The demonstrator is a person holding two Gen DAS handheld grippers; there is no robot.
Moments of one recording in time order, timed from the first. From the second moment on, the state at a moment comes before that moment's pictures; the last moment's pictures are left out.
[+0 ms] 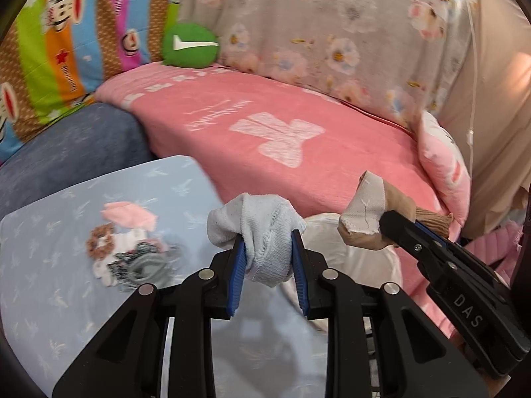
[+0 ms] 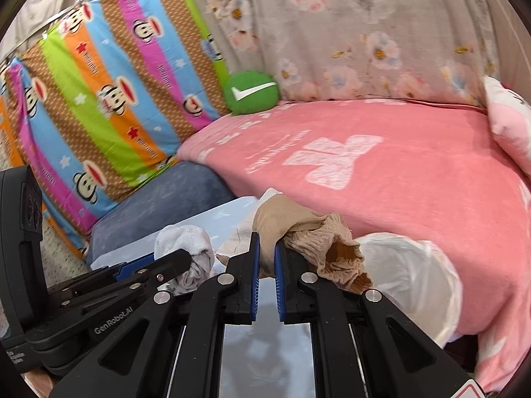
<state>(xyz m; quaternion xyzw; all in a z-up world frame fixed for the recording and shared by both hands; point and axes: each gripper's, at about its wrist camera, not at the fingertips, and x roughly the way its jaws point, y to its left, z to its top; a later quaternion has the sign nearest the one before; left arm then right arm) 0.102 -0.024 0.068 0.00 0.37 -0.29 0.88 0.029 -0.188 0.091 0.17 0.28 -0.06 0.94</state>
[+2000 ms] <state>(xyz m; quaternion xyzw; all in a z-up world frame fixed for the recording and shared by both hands) 0.098 -0.052 0.049 0.00 0.38 -0.26 0.89 0.014 -0.217 0.056 0.19 0.32 -0.10 0.92</state>
